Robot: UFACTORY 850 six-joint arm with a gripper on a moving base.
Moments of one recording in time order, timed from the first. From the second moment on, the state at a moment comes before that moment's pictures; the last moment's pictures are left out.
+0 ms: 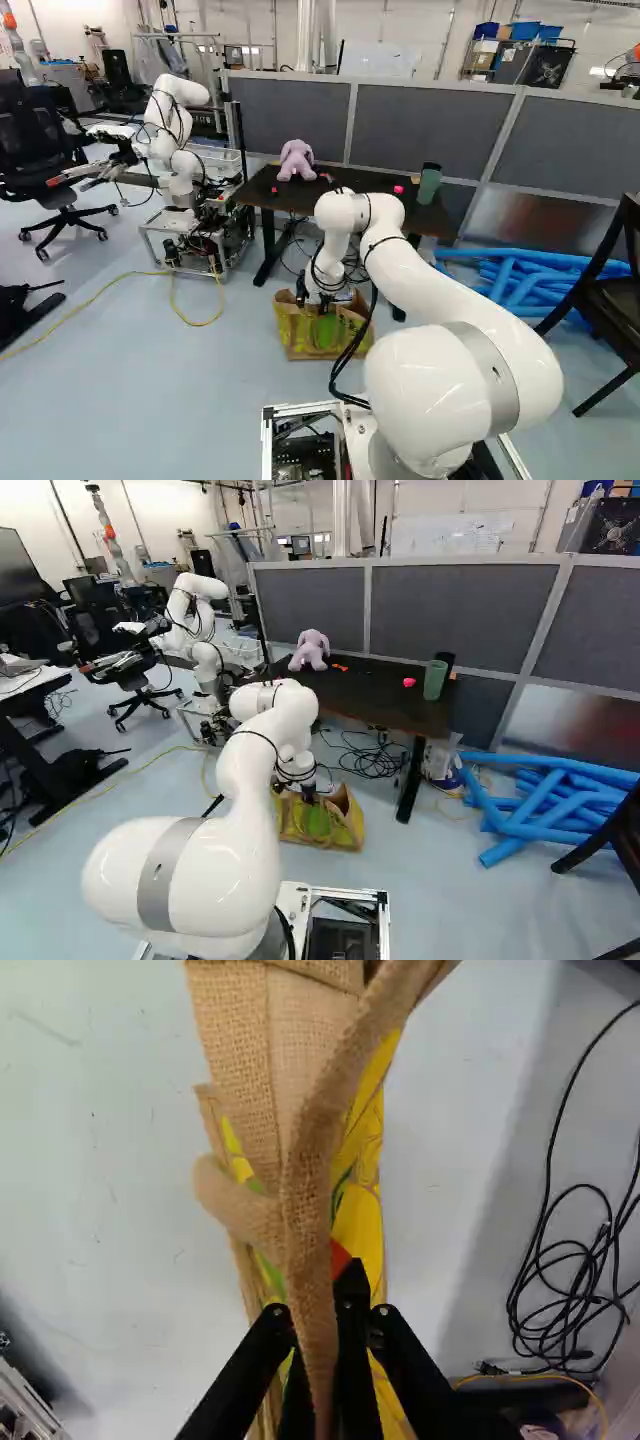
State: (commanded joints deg) arm 2.4 -89.6 -92.0 -16.8 7.8 -58.4
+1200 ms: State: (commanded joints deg) arm 2.5 -75.4 -76.5 -7.2 7.8 -58.4
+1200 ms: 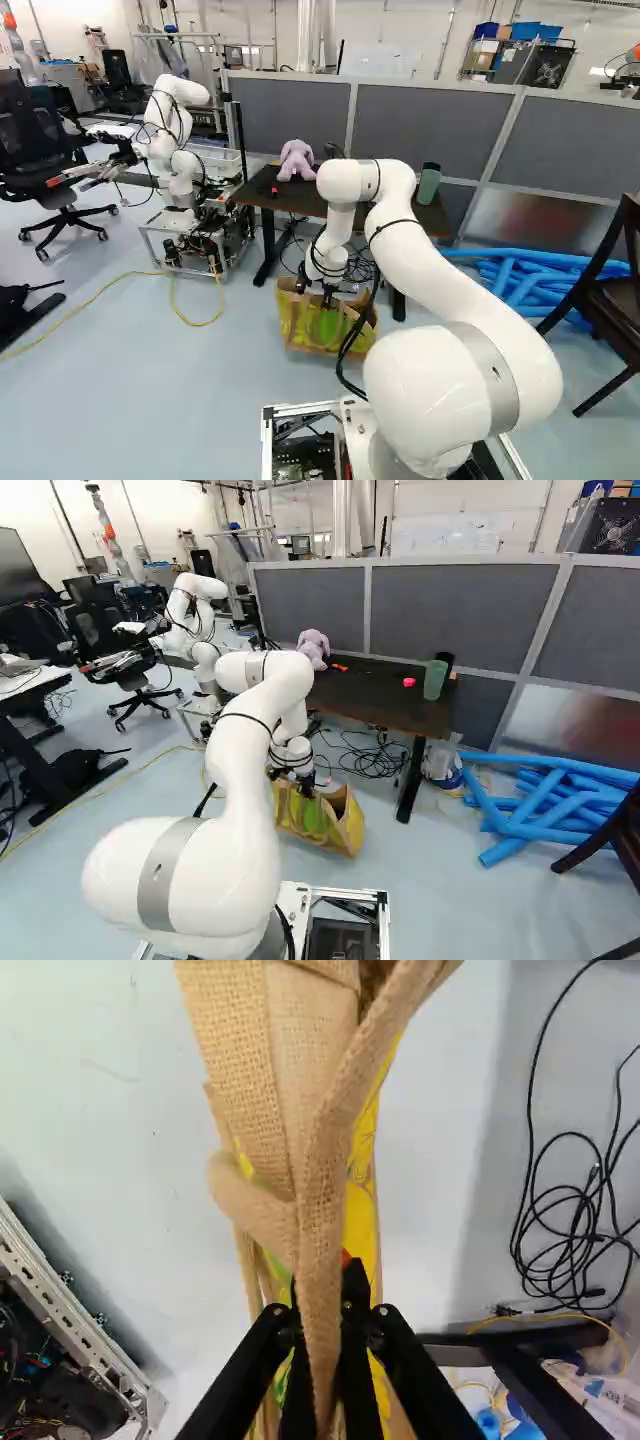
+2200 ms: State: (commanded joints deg) arm 2.6 -64.4 -67.1 -3.4 2.8 -58.4
